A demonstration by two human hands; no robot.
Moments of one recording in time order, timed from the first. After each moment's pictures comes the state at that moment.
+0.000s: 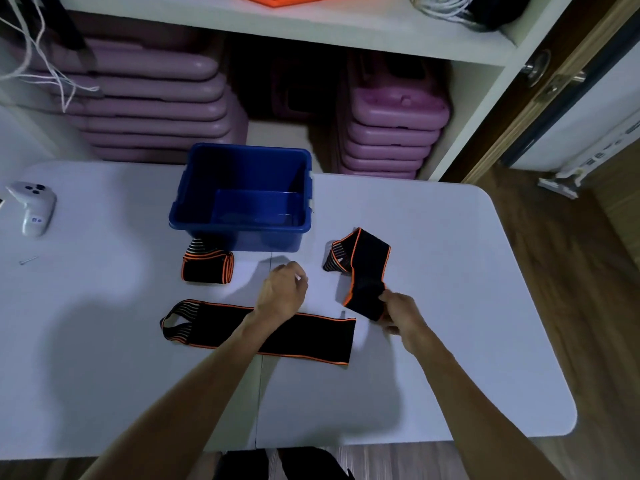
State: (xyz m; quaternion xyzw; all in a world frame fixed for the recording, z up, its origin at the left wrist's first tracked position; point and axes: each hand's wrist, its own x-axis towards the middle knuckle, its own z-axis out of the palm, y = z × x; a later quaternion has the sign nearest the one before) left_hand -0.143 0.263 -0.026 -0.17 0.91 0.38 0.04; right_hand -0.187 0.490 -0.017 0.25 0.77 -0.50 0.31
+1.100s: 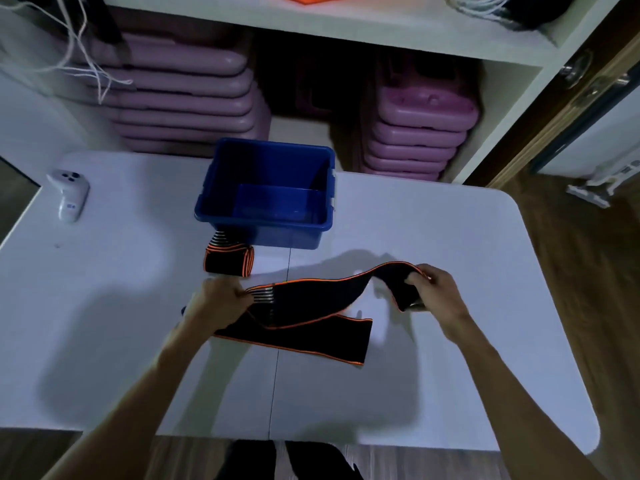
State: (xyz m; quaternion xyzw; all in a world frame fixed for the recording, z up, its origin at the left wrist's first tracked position) left_hand -0.072 0.159 0.003 -0.30 0.89 0.29 0.17; right_hand -0.203 0.495 0.032 0.07 0.83 -0.52 0.21
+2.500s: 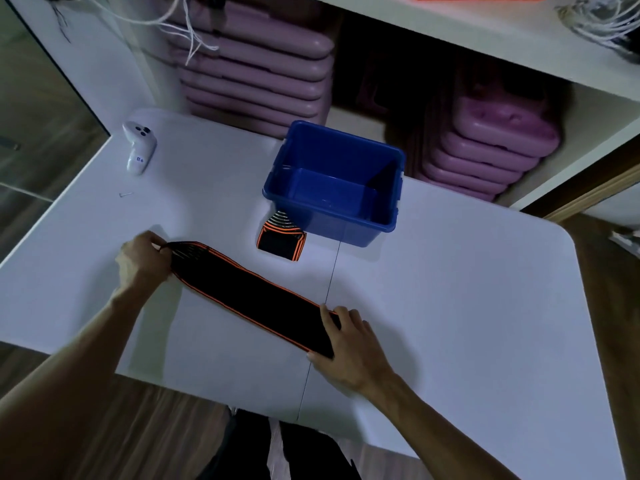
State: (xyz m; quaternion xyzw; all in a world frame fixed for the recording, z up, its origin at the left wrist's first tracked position) left_hand 0.010 -0.015 -0.041 -0.56 0.78 0.28 -0.08; right_hand -0.079 0.363 -0.037 -0.43 0.88 -0.05 0.18
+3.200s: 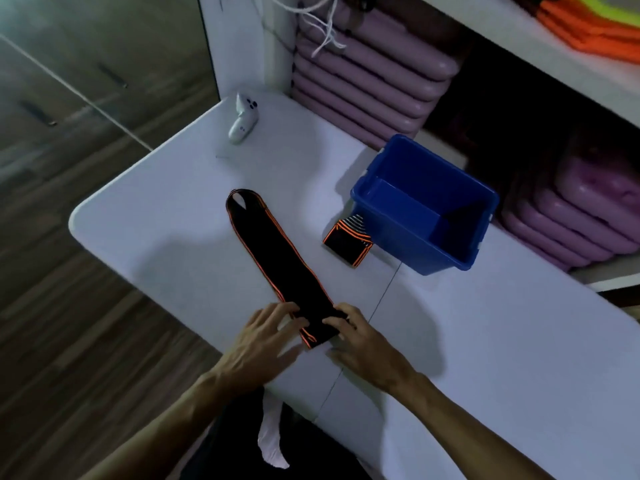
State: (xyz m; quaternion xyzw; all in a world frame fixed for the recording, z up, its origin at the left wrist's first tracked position) left_hand 0.097 0.174 -0.063 -0.15 0.96 0.20 -0.14; right_hand -0.094 0.323 -0.036 -0.59 0.74 -0.17 0.29
